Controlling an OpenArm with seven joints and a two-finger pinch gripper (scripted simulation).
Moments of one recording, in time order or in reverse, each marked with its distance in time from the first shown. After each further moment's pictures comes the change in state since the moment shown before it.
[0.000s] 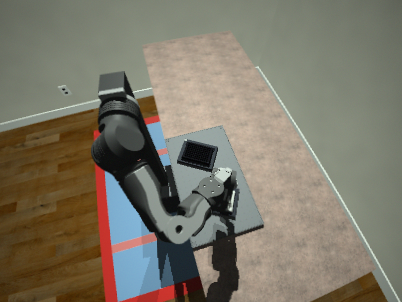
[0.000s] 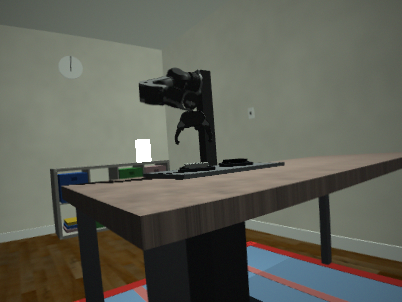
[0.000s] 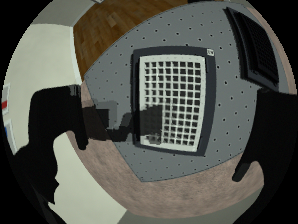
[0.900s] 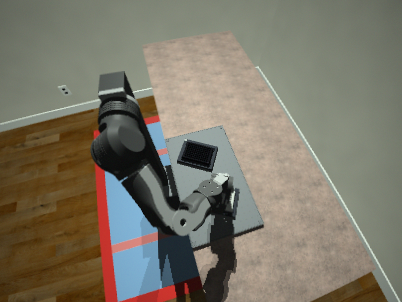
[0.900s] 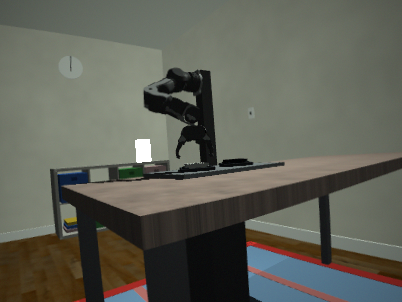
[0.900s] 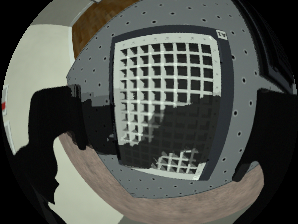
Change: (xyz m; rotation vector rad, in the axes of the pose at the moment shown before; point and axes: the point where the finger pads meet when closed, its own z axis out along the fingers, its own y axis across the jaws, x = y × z) arm 0.000 -0.001 0.054 0.008 -0.004 0.004
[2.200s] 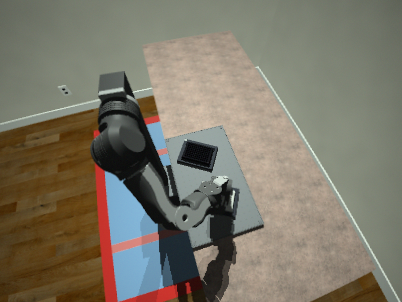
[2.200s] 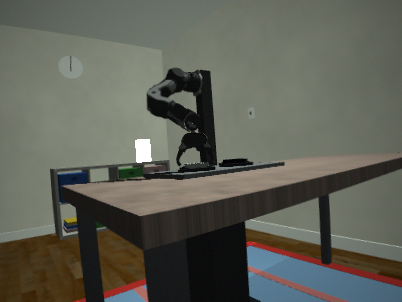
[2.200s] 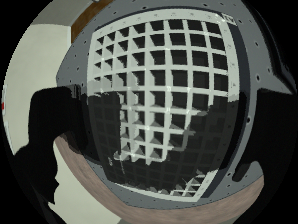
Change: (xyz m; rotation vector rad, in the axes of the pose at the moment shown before) arm -0.001 0.001 0.028 -0.003 0.001 -0.002
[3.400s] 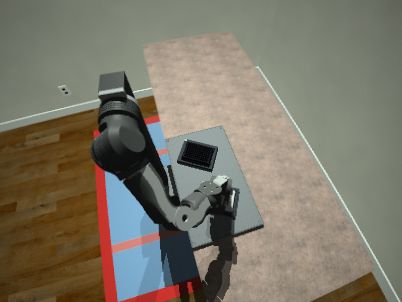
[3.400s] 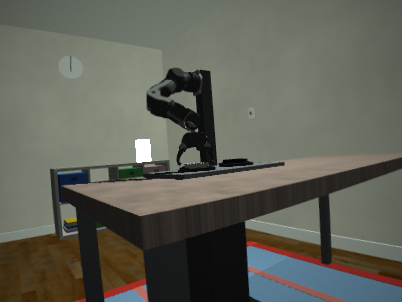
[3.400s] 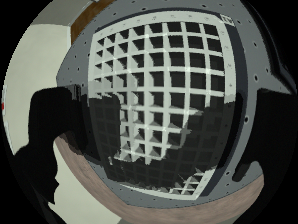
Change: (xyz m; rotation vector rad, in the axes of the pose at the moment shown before) arm 0.000 0.001 -0.002 -0.004 -0.002 0.000
